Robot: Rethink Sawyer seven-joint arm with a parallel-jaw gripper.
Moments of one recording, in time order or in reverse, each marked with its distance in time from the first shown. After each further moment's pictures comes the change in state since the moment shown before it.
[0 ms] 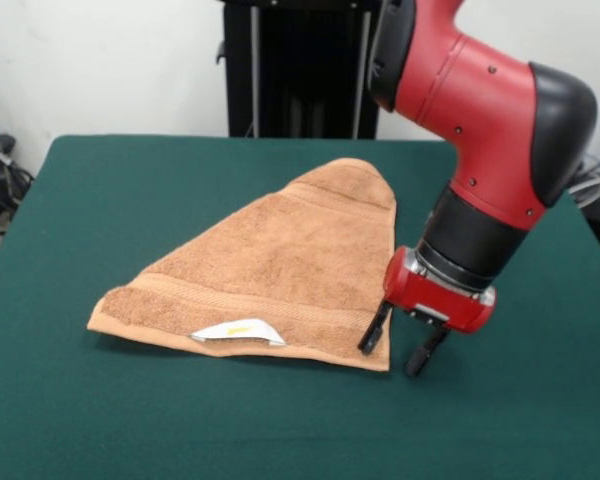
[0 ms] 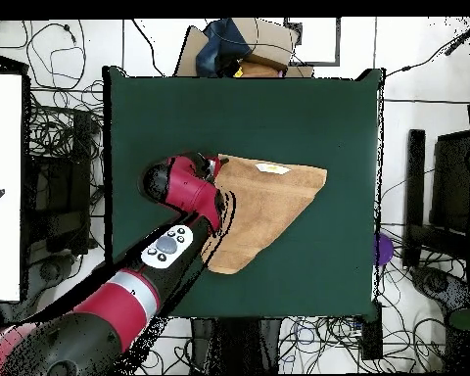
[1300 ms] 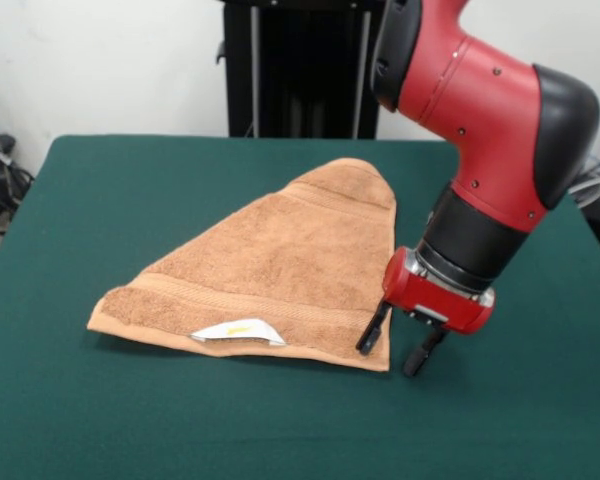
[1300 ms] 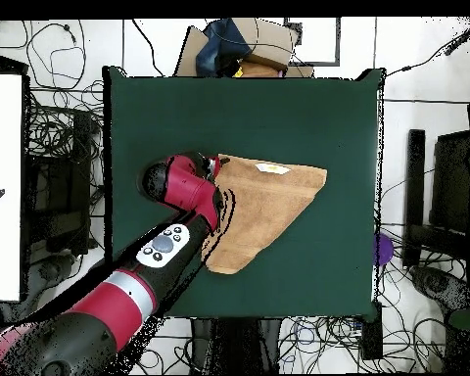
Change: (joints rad) arm 0.008 0.019 -0.028 -0.019 0.000 0.020 0.000
